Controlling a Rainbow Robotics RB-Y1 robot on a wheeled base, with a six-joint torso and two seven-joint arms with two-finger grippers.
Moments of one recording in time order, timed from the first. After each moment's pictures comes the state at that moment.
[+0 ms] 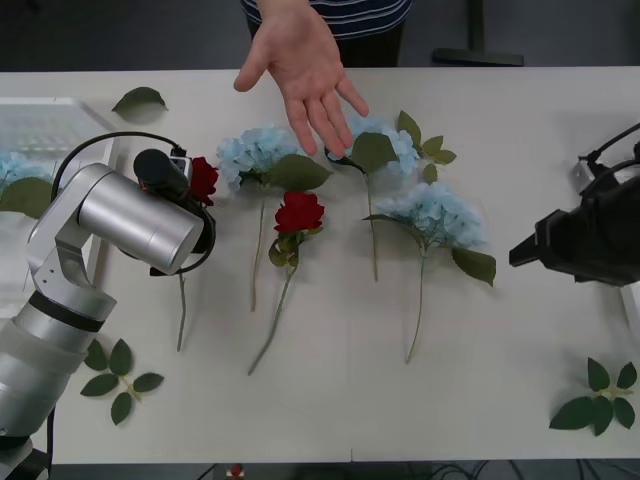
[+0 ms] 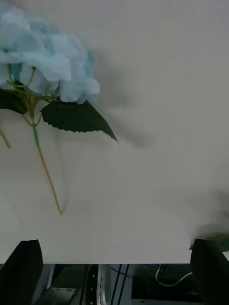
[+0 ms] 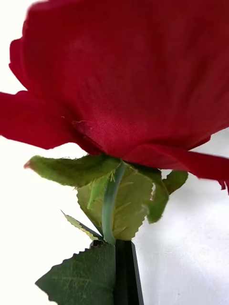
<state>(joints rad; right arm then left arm) -0.47 -1.31 0.51 -2.06 -1.26 1.26 0.62 -0.42 0.39 -0.31 -1.70 0.09 1.41 -1.13</state>
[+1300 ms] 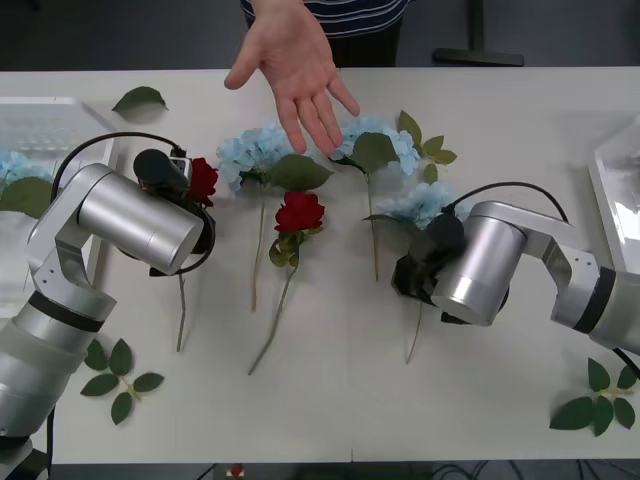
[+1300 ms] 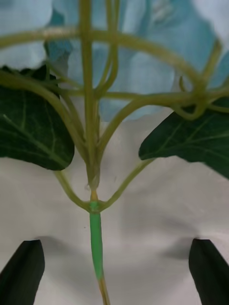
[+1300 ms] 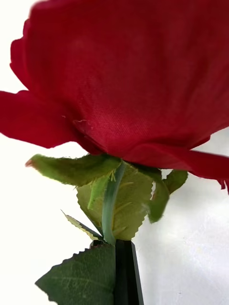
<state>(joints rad) -0.70 -0.72 1.02 -1.64 -0.57 1.18 0.25 -0.42 0.39 -0.31 -1.70 0.09 1.42 -1.13</state>
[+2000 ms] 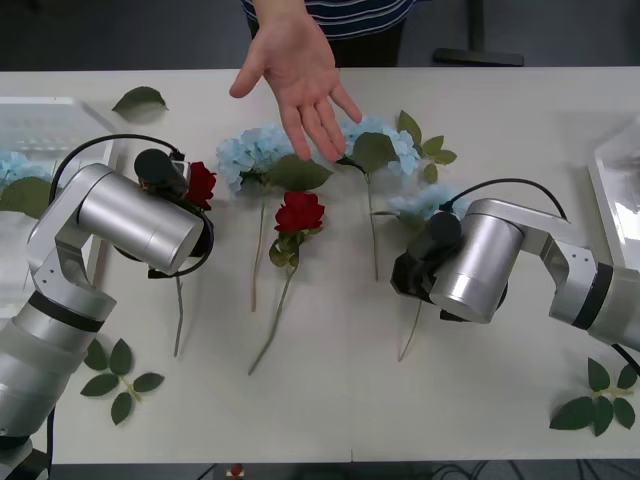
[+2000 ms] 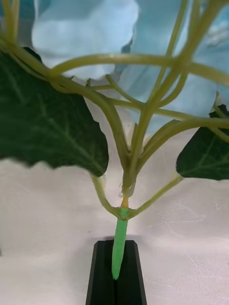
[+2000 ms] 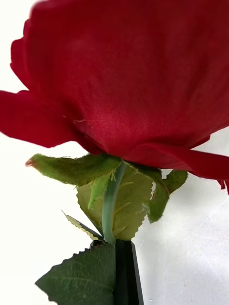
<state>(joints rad) -0.71 -0.72 1.03 -1.64 -0.57 1.18 0.25 -0.42 0.39 -0.31 -1.70 0.09 1.44 -1.13</state>
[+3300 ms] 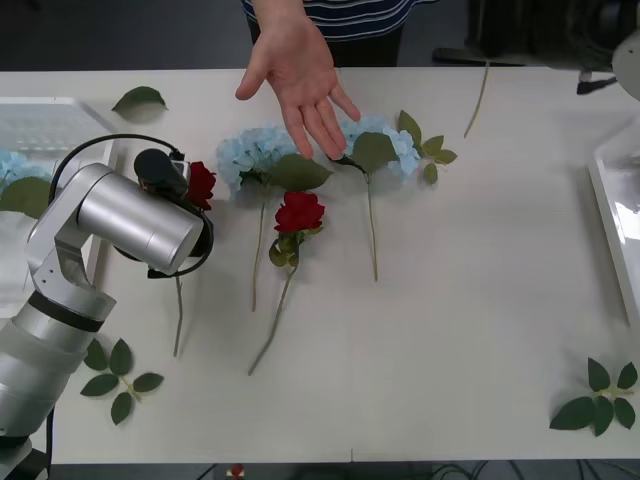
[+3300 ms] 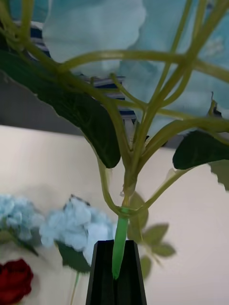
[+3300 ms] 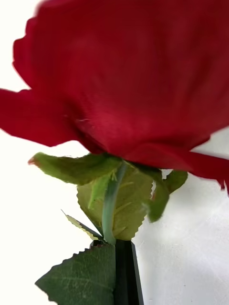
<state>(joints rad) -0.88 -1.03 0.49 -1.87 -0.76 0.97 0.88 -0.42 0.39 -0.31 -1.70 0.10 1.44 -1.13</state>
